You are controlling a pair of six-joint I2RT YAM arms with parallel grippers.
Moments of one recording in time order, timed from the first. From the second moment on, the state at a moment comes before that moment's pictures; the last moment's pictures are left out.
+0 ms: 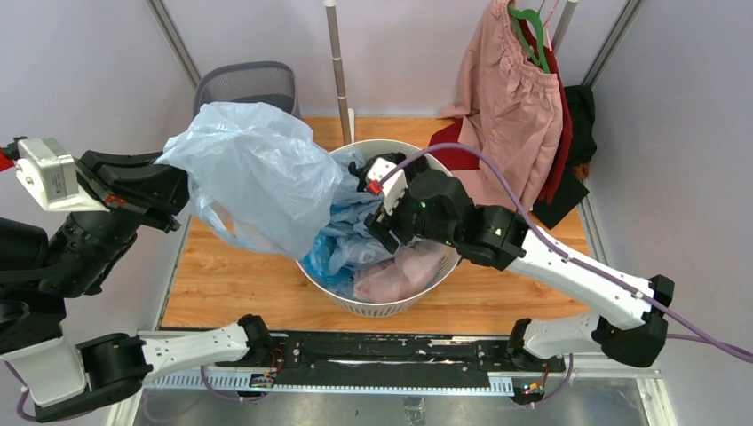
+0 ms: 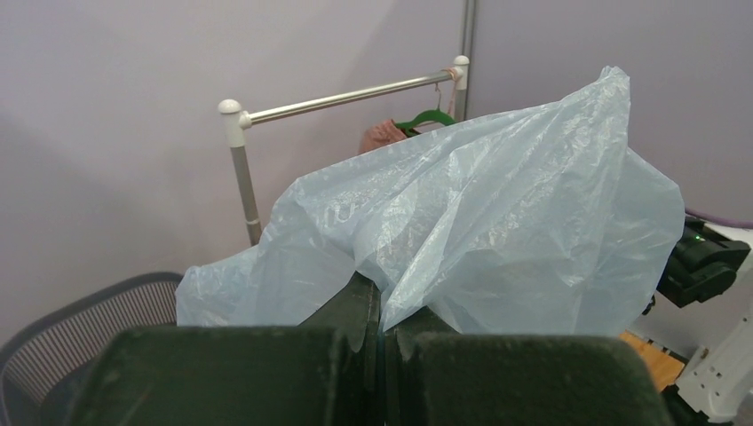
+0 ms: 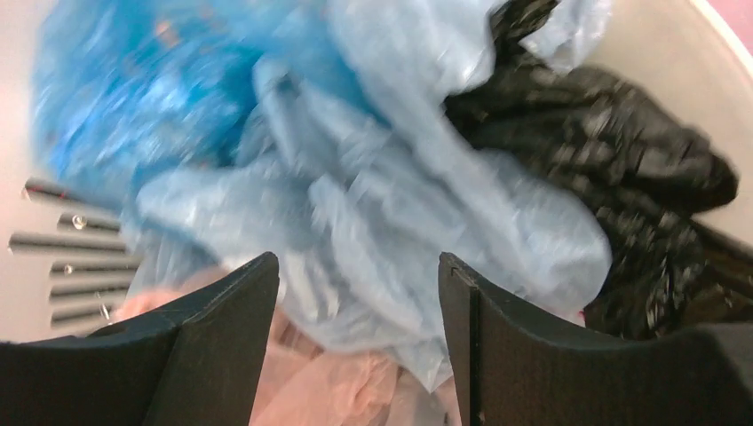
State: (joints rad) left arm -1.00 0.84 1.96 -0.77 -0.28 0.12; right arm 1.11 1.21 1.33 -0.56 0.13 -0.11
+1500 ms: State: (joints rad) left arm -1.00 0.81 2.09 -0.81 -0.29 0.08; right arm 1.52 1.66 1.22 -0.21 0.14 -0.10
